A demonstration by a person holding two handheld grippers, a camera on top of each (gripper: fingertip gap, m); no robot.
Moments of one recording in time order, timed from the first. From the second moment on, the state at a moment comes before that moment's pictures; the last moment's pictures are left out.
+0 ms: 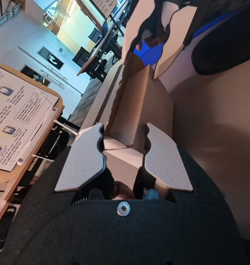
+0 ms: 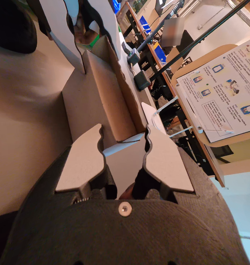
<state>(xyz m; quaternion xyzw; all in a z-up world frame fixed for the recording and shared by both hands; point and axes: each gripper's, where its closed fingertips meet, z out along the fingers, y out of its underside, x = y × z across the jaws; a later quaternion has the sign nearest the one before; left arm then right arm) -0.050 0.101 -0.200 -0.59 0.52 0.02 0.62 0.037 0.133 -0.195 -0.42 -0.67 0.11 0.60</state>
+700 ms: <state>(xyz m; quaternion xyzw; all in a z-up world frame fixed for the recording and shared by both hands) -0.059 0.090 -0.188 -0.67 0.37 -0.27 0.58 0.043 0.134 -0.183 -0.55 -0.50 0.48 0.47</state>
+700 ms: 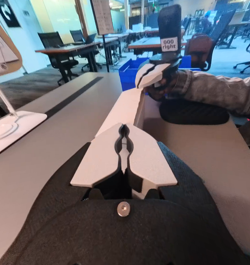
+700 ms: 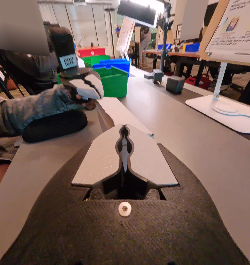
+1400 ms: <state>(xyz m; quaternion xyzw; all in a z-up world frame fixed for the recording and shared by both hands) -0.096 0.113 -0.170 -0.71 0.13 -0.42 0.55 0.058 0.172 -0.181 -0.66 -0.30 0.58 0.36</state>
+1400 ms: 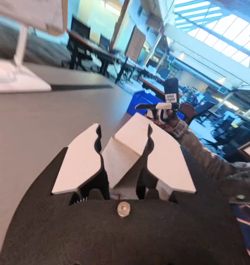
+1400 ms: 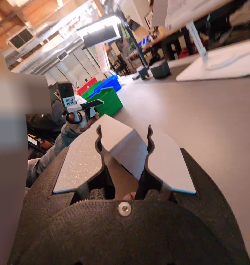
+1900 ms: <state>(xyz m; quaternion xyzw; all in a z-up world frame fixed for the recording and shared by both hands) -0.053 0.094 -0.198 -0.73 0.24 -0.42 0.48 0.034 0.132 -0.204 -0.65 -0.41 0.56 0.31</state>
